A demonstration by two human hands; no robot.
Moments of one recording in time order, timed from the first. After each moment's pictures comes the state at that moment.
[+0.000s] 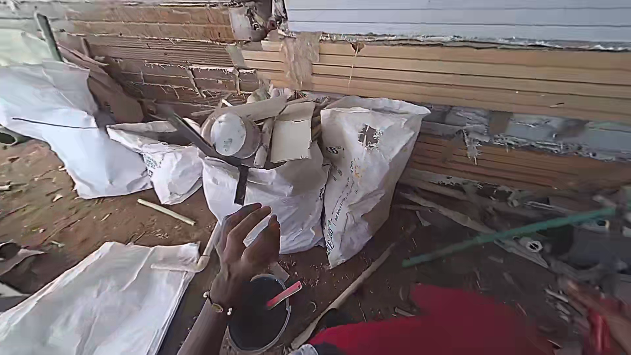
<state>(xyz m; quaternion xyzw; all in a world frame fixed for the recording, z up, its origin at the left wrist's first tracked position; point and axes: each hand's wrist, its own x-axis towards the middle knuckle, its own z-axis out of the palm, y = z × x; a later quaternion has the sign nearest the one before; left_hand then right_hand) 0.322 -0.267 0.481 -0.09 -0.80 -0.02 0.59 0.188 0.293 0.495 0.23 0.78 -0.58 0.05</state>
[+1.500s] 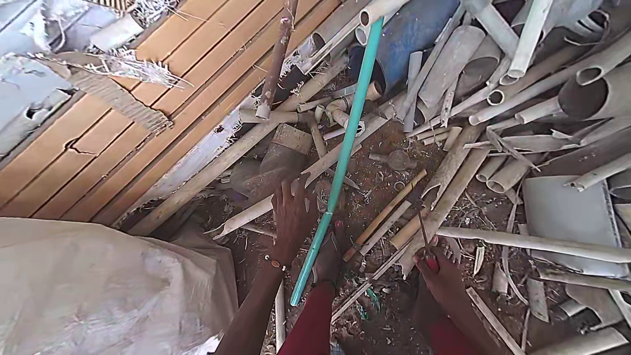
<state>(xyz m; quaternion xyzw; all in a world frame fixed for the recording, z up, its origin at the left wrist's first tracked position) -0.022 0.215 0.192 -0.31 -0.93 -0.18 0.04 0.269 0.406 0.159 0.47 0.75 -0.47 0.04</state>
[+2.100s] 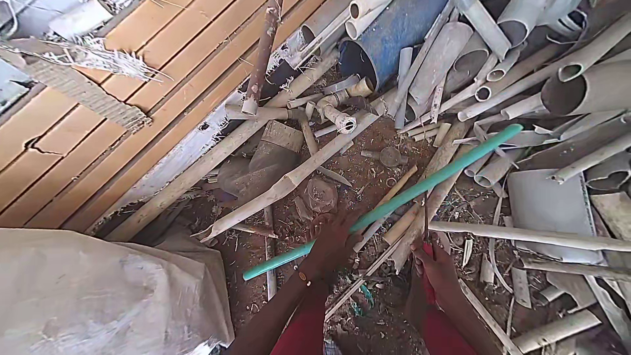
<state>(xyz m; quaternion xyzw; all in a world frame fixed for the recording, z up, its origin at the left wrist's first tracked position) 0.058 0.243 0.162 -0.45 -0.81 -0.22 -0.31 0.267 0.408 0.145 0.56 0.54 -0.62 -0.05</state>
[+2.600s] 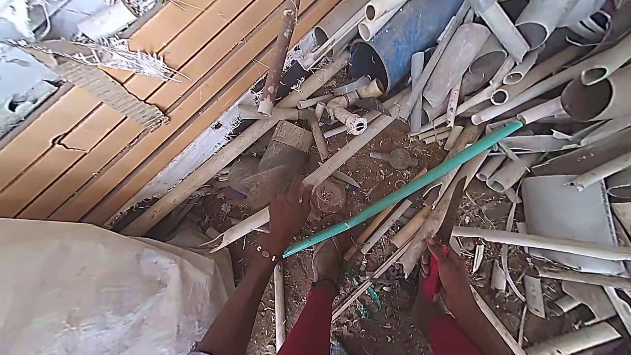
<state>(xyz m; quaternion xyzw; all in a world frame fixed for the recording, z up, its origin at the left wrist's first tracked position) -0.042 0.207 0.202 -0.27 -0.95 -0.12 -0.10 0.254 0.406 0.152 0.57 0.44 -0.68 -0.12</state>
